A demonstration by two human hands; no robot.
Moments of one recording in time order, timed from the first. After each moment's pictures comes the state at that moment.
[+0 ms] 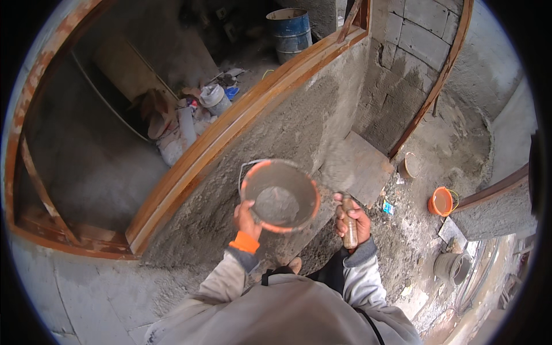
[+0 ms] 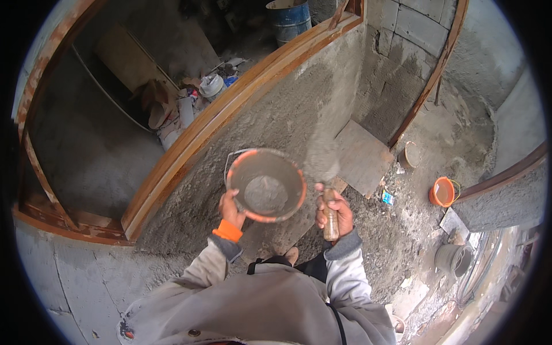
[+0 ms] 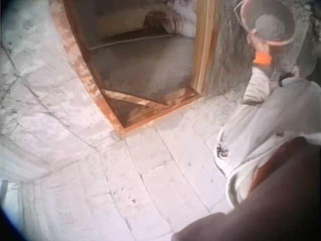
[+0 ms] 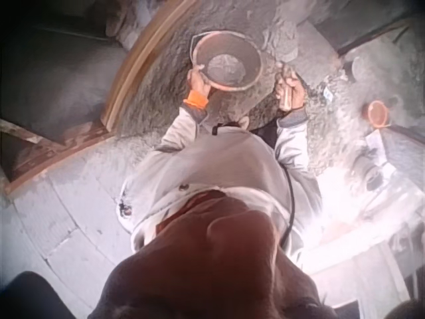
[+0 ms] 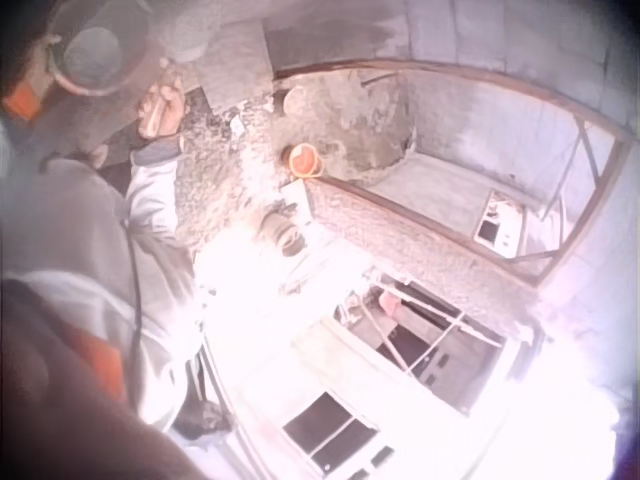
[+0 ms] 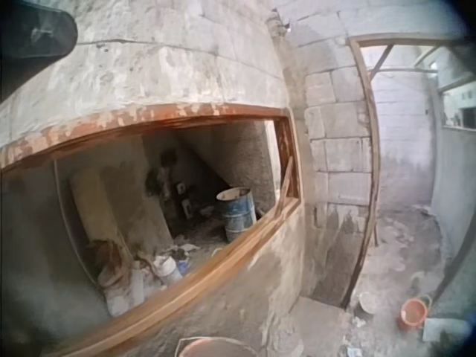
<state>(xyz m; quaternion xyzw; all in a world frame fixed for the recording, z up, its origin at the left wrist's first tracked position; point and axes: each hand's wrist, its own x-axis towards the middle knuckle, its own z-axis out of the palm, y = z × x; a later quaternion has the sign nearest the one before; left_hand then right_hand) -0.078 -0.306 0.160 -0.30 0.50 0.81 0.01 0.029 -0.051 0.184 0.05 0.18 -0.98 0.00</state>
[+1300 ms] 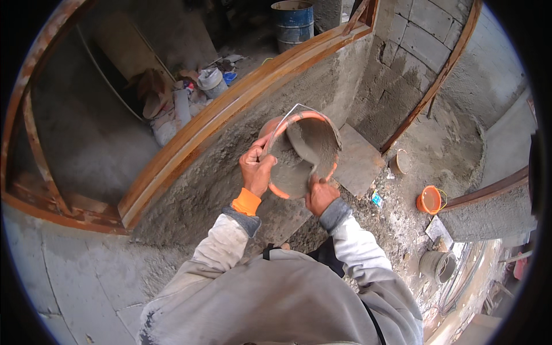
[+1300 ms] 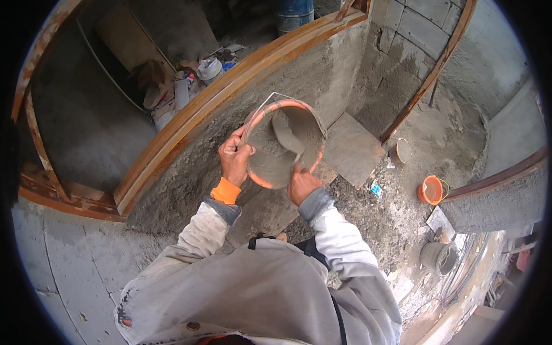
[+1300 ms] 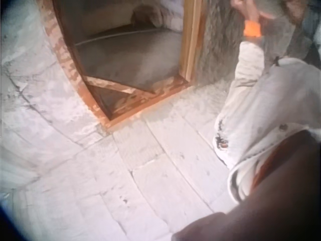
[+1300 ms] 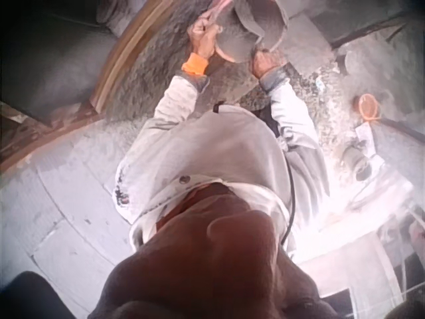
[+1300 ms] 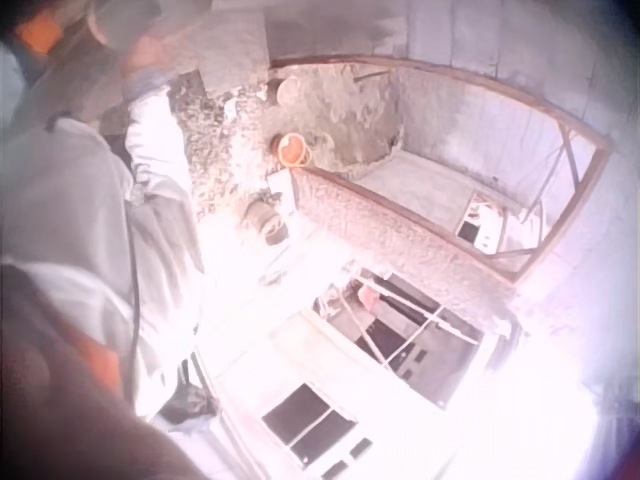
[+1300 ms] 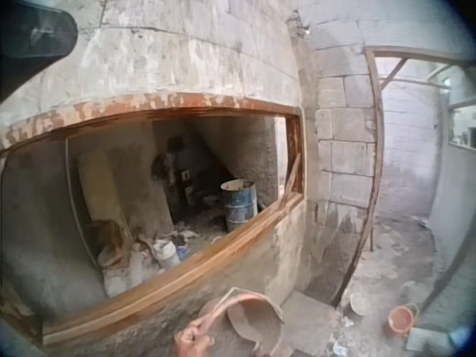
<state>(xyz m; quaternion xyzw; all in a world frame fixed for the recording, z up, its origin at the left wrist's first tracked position) -0.101 -0.270 0.232 0.16 0.66 0.73 -0.06 0.000 -0.098 0.191 0.01 0.97 -0.22 0.02</state>
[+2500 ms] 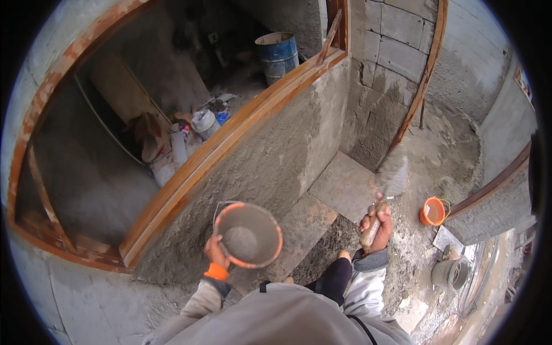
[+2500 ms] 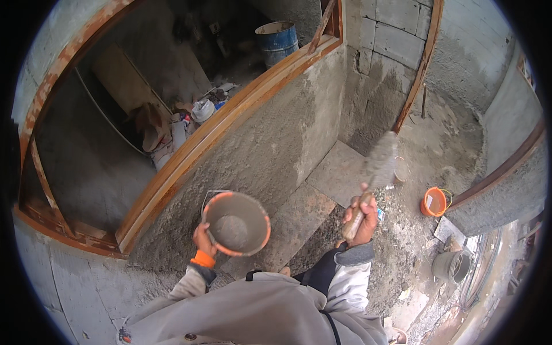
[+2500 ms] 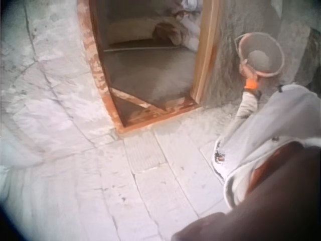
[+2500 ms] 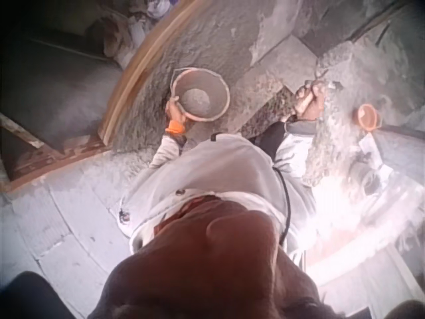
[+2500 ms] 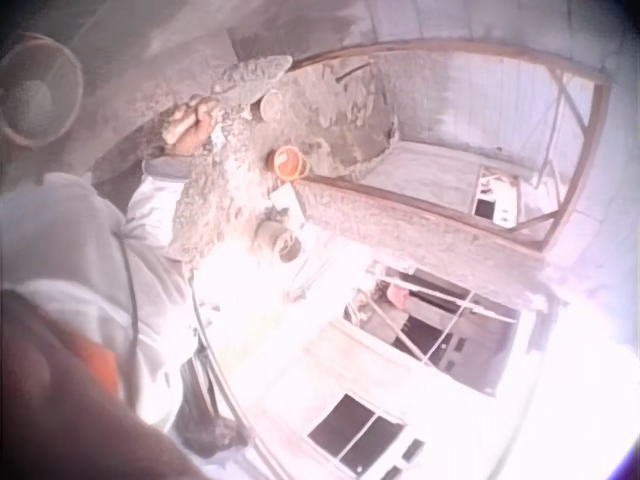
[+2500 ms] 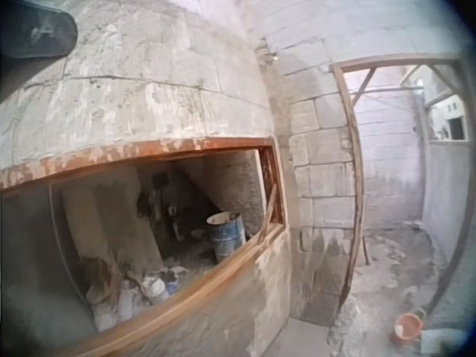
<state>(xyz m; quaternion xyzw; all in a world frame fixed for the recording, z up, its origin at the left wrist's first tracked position) -0.052 -0.380 0.126 -0.24 0.56 0.79 -0.05 0.054 0.025 0.210 0.10 0.28 -0.90 -0.31</state>
